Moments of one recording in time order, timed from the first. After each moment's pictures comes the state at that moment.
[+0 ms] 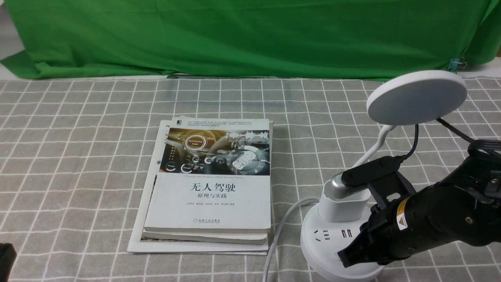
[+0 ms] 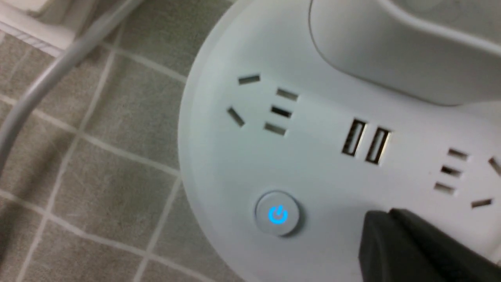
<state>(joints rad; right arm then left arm) 0.61 1.54 -0.77 -0.09 0.52 0.20 0.00 0.00 0.01 -0.04 0.24 0.14</state>
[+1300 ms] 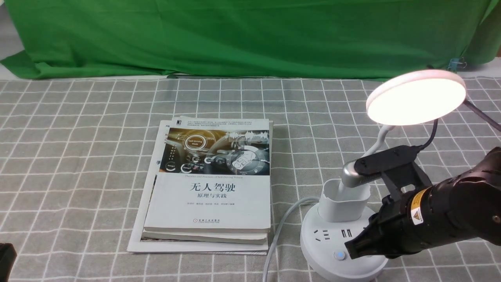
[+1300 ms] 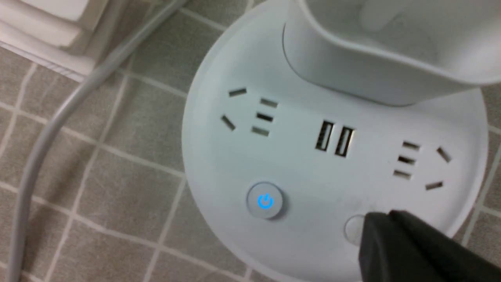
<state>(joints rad) 0.61 1.46 -0.77 -0.10 0.56 0.24 0.00 0.00 0.01 -0.04 0.24 0.14</state>
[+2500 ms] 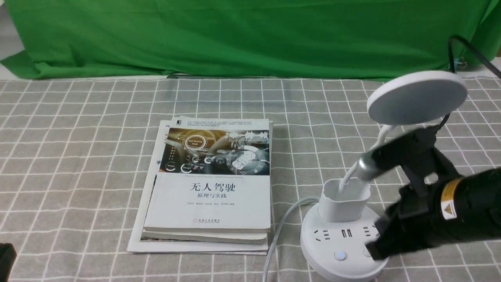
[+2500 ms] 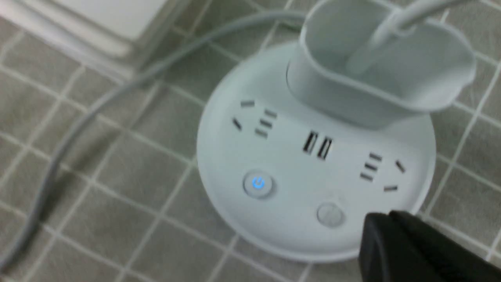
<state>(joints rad) 0.60 1.30 -0.76 -0.10 0.66 0.06 0.00 0.00 0.01 -0.04 0.24 0.14</state>
